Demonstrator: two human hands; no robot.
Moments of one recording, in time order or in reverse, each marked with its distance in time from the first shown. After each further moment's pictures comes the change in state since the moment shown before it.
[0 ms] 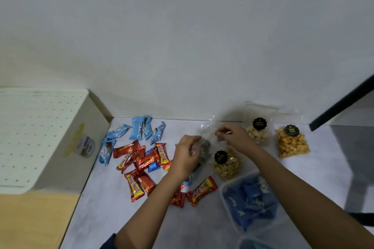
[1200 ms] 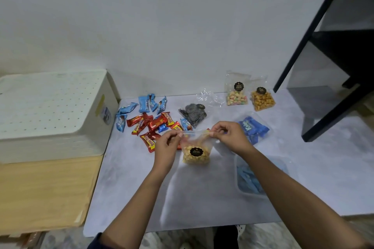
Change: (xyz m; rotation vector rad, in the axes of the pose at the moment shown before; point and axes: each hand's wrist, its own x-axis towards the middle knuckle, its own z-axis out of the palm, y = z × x) left_hand -0.163 -0.042 -0.070 -0.529 0.164 -0.017; right_hand -0.188 -0.021 0.097 0.055 0.246 -0.154
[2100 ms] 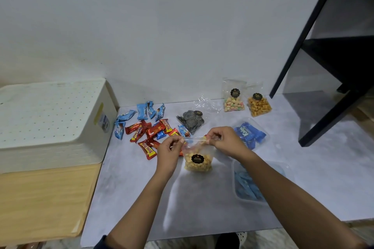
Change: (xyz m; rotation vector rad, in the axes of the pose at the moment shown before) left_hand 0.003 -0.003 0.027 0.051 -0.036 -0.010; right_hand -0.002 0.003 -0.018 -0.260 -0.084 0.016
